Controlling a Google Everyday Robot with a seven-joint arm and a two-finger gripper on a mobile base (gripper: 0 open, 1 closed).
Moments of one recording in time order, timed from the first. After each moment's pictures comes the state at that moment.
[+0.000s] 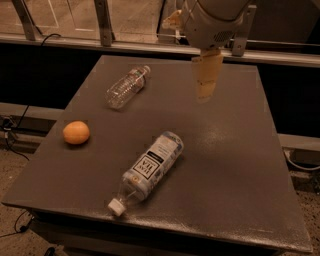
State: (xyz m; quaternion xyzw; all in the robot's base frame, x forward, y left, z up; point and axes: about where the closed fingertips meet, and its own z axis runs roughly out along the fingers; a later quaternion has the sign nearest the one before) arm 0.551 -0.068 0.994 -0.80 0.54 -0.09 0.23
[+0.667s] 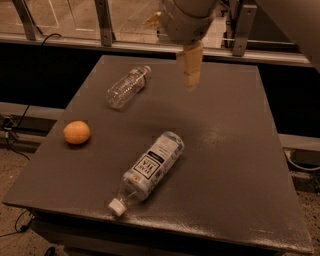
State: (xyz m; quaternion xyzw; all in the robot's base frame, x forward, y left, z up) arm 0.601 -0.038 0.978 -0.86 0.46 -0.10 0.21
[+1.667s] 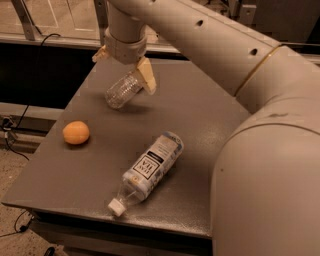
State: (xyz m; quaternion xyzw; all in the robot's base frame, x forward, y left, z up) arm 0.664 0.077 0.897 -0.95 0.26 -0.11 0.13
